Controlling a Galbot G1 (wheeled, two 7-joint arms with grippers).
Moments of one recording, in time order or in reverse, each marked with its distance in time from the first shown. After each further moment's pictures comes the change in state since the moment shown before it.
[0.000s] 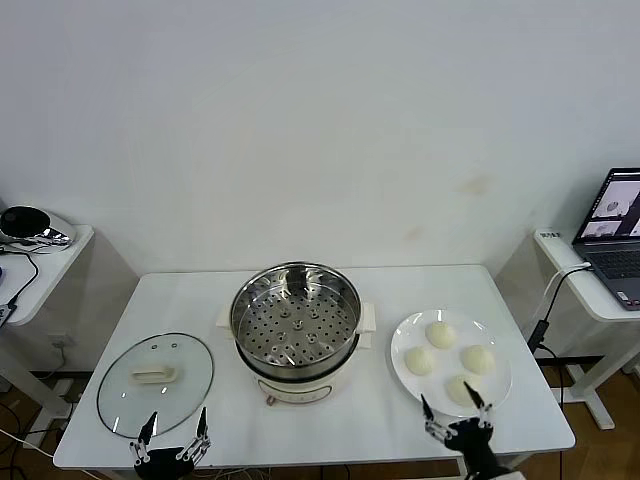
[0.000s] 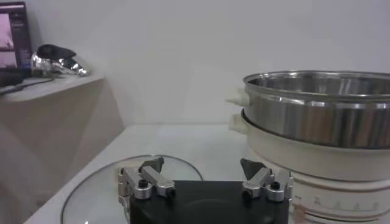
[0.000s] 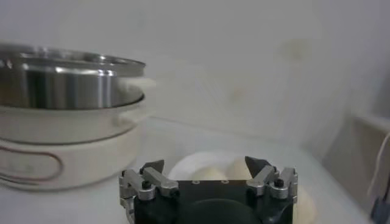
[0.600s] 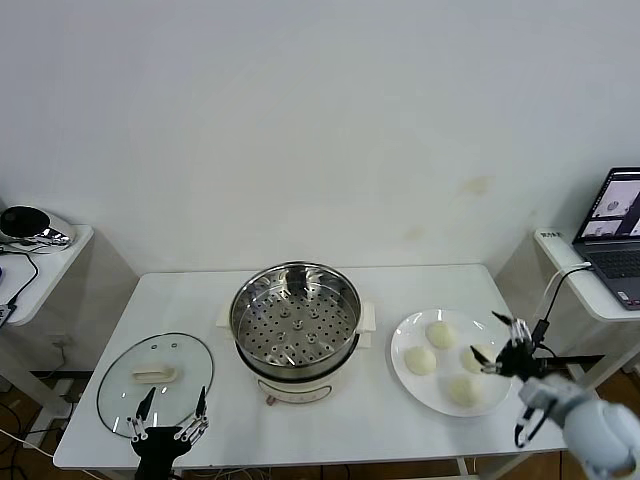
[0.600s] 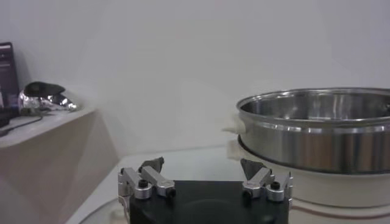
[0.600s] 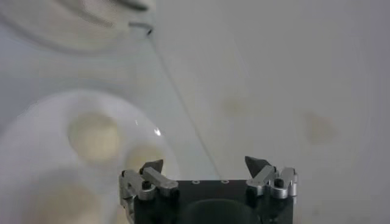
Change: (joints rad) left arm -0.035 0.023 -0.022 -0.016 0.056 -0.007 0.023; right arm 0.521 -0.475 -0.235 -0.234 -0.216 -0.134 -0.498
